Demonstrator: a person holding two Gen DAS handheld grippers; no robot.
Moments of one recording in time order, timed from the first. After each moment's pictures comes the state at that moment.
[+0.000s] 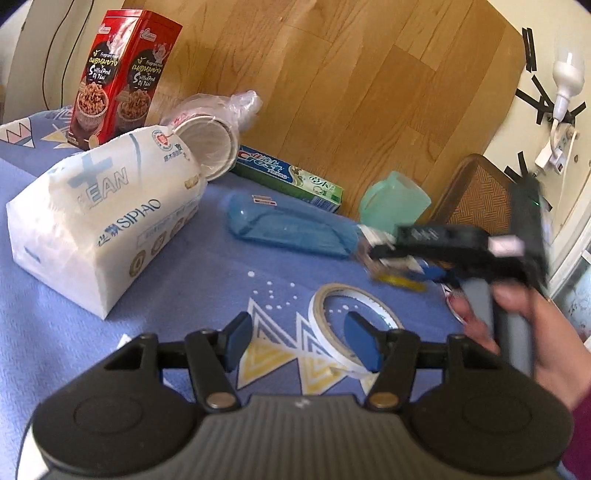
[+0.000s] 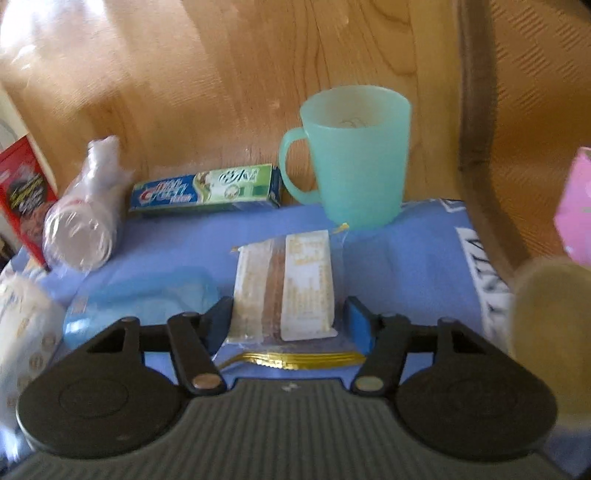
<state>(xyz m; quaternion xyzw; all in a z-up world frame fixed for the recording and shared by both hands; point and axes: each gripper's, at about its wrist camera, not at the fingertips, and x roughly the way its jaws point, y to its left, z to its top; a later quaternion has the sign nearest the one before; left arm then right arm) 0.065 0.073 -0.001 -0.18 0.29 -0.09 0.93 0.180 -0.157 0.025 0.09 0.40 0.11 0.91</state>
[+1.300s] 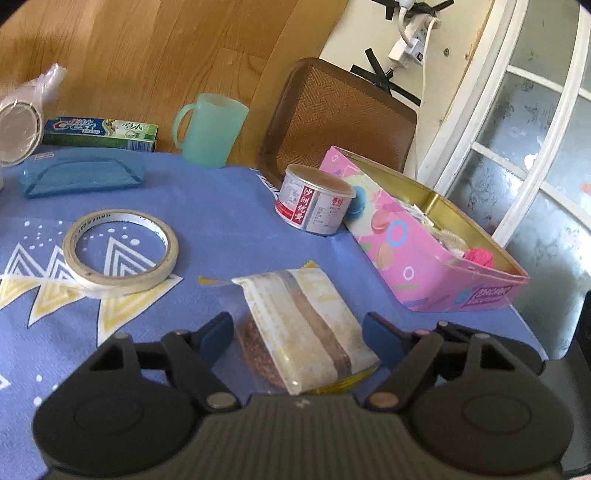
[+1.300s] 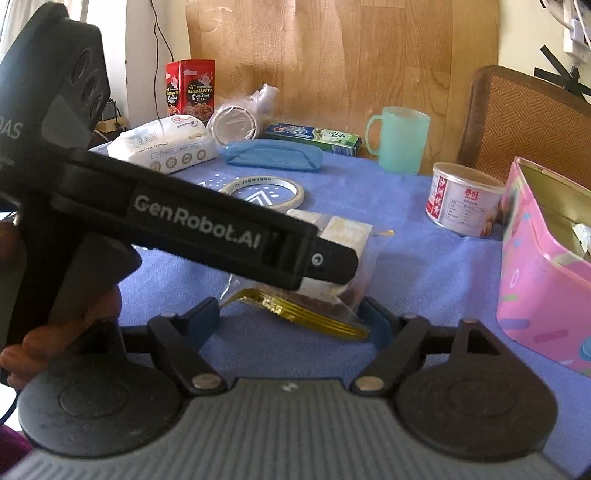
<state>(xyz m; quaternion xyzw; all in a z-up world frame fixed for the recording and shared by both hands) 0.032 -0.058 -0.002 -0.10 0.32 -0.28 0.90 -0.045 -0.187 0.022 -0.05 0.31 0.24 0.92</state>
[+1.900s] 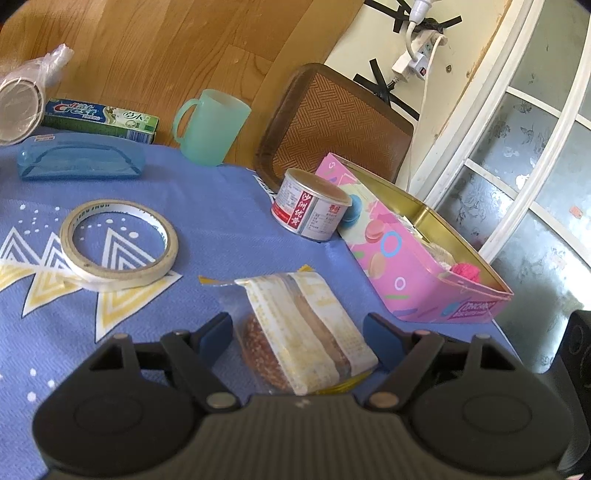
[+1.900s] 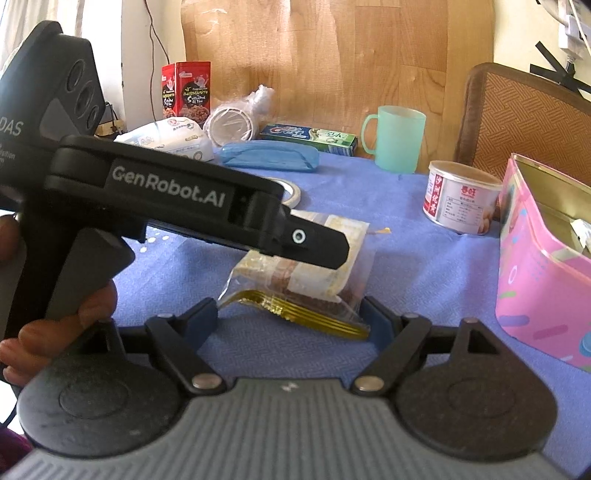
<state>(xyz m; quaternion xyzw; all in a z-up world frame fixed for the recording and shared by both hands) 0.038 -0.049 -0.004 -0.14 0.33 -0.30 0.89 -0.046 -0.191 0.018 -0.05 0.31 0.24 0.92</state>
